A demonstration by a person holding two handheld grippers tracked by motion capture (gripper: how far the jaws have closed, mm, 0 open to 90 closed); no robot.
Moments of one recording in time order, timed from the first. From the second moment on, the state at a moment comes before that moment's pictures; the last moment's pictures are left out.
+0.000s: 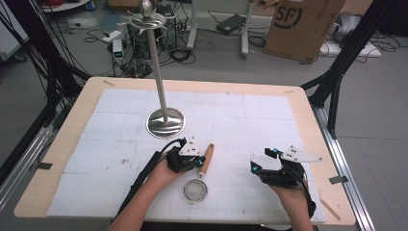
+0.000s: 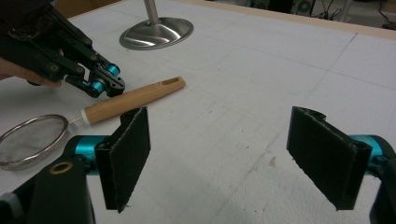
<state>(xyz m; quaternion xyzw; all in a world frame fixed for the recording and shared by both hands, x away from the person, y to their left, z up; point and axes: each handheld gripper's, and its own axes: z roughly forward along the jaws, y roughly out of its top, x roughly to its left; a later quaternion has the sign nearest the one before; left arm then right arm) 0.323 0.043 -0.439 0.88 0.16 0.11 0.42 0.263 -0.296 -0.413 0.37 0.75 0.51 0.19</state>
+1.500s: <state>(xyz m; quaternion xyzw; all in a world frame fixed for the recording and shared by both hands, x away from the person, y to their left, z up) 0.302 0.146 -0.408 0.81 0.24 0.14 0.52 0.263 -0.297 -0.417 0.38 0.76 0.50 0.18</state>
